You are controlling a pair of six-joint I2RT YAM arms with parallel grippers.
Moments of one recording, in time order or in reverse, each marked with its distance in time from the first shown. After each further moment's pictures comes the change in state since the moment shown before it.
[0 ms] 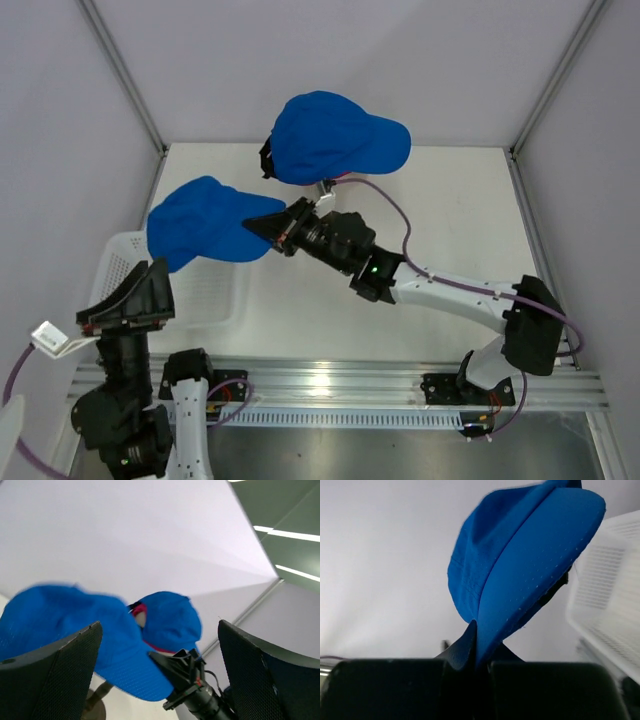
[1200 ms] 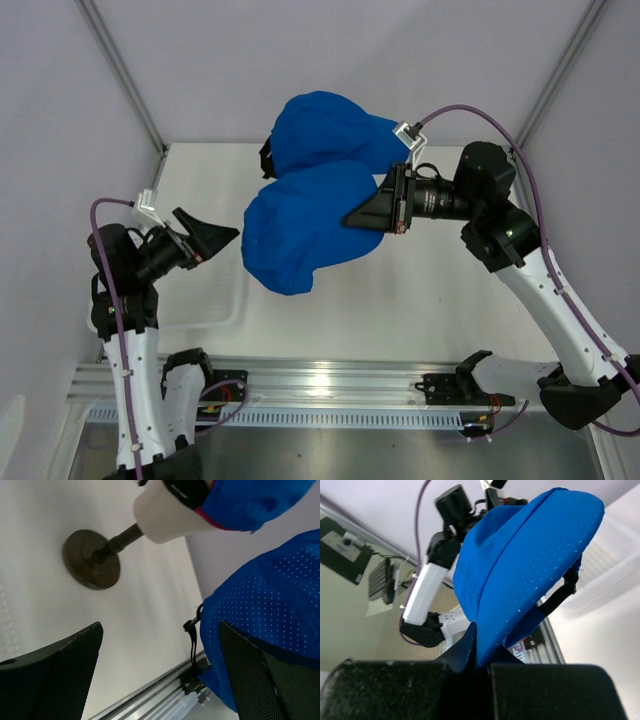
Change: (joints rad) left arm 0.025 0.666 0.058 -0.191 0.702 0.352; right arm -0.525 -0.397 0.301 -0.892 -0.958 -0.762
